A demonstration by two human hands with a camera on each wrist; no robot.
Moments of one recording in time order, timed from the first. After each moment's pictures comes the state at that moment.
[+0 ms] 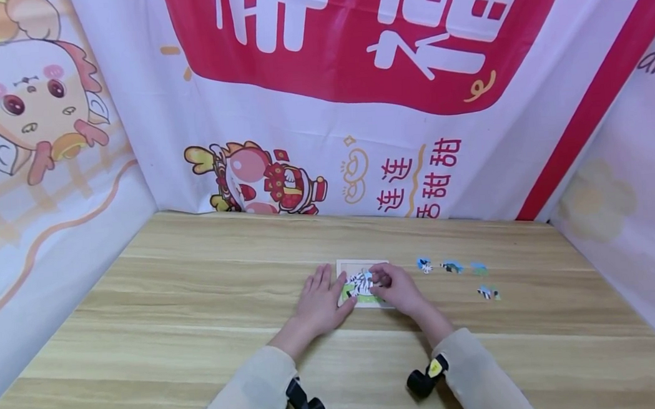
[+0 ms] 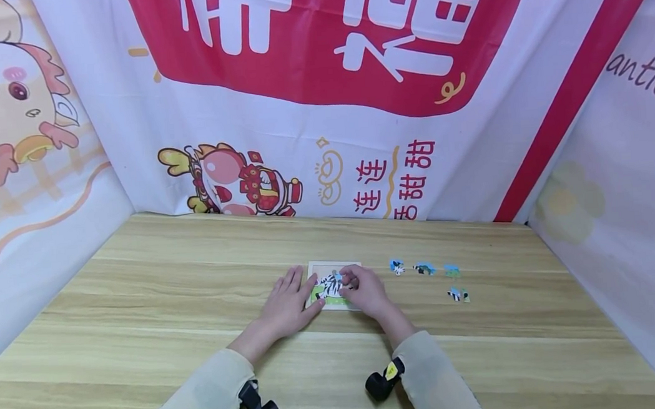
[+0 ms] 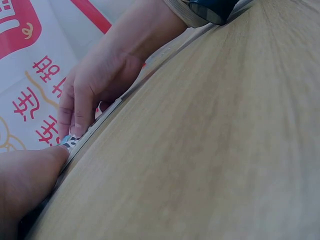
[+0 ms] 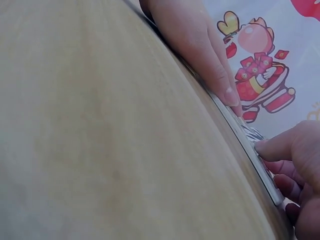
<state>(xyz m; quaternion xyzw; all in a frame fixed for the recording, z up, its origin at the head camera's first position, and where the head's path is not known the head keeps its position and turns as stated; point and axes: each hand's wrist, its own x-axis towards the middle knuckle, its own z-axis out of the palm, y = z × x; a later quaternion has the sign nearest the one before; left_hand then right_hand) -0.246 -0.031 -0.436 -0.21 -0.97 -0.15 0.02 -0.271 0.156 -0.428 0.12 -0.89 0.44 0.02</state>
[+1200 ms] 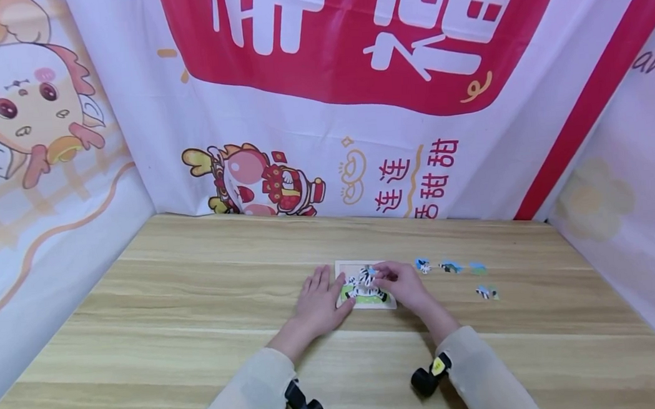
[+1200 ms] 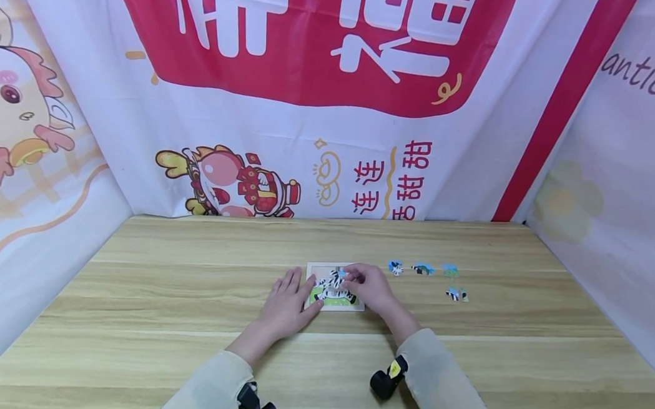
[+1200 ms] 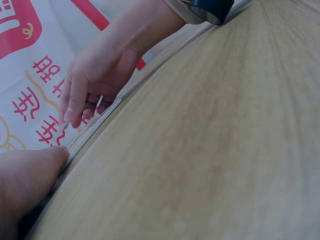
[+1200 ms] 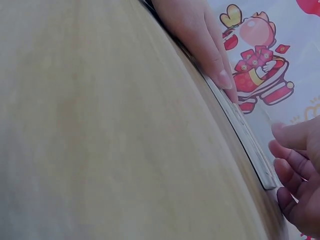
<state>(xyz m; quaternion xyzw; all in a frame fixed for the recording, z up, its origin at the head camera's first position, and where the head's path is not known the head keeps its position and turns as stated) -0.245 -0.031 -0.435 -0.21 -0.97 -0.15 0.03 -0.273 0.166 -0.420 0.09 -0.87 0.48 0.02</state>
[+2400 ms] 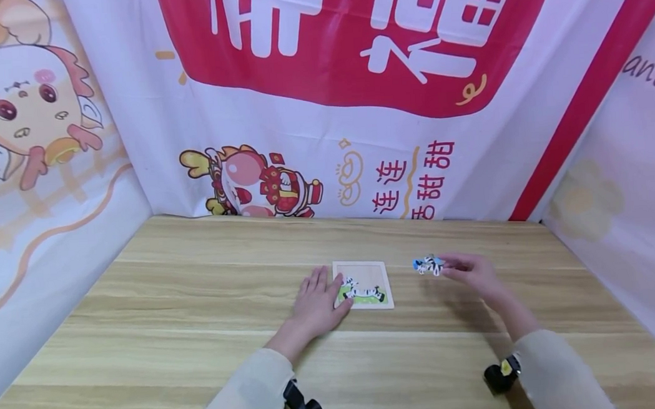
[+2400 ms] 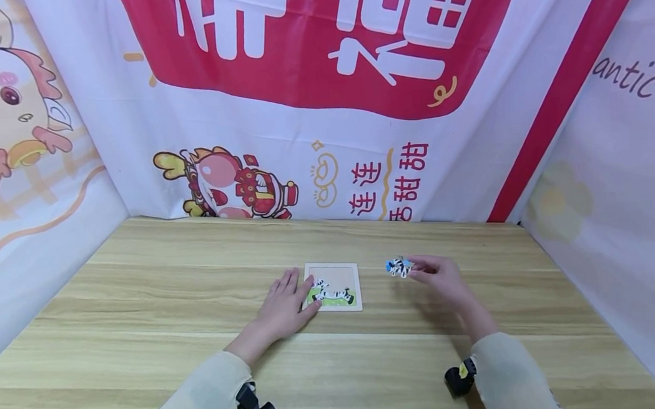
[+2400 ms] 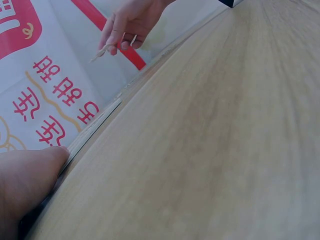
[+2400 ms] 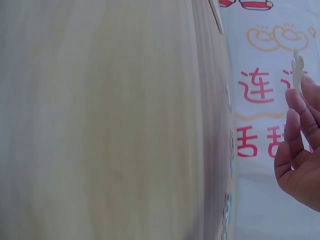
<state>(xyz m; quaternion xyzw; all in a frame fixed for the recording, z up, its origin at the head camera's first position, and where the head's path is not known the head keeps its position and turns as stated) -0.246 -0.031 -0.435 -0.21 -0.97 -0.15 0.03 -0.251 0.284 -0.380 0.09 -0.89 0.45 0.04</state>
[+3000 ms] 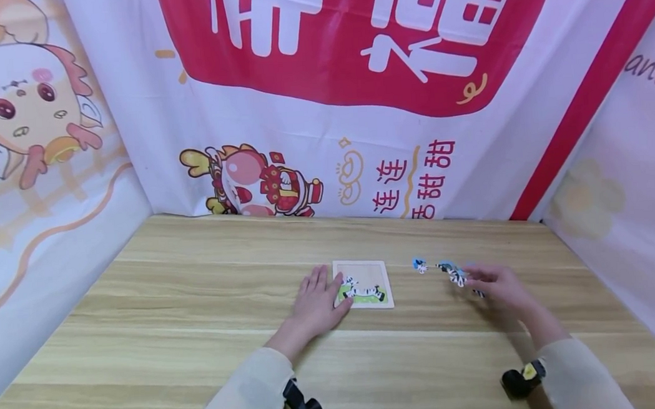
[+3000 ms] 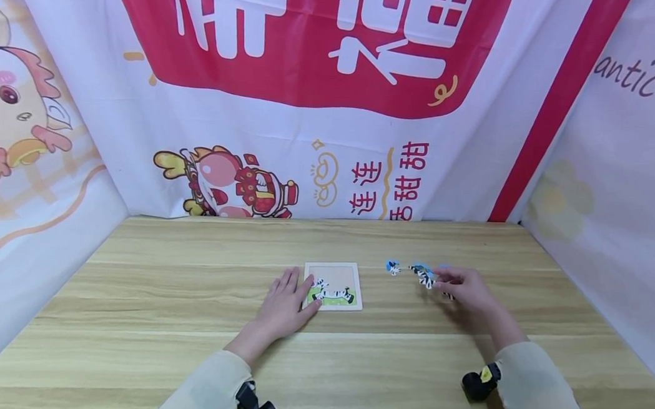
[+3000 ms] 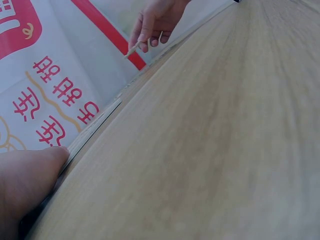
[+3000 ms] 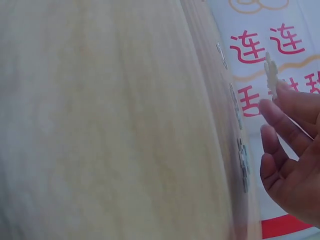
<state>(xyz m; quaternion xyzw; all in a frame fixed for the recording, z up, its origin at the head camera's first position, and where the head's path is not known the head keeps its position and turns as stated) -0.247 -0.032 -0.437 -0.21 -0.97 -0.15 0.03 -0.244 0.334 -0.396 0.06 -0.90 0.44 -0.02</state>
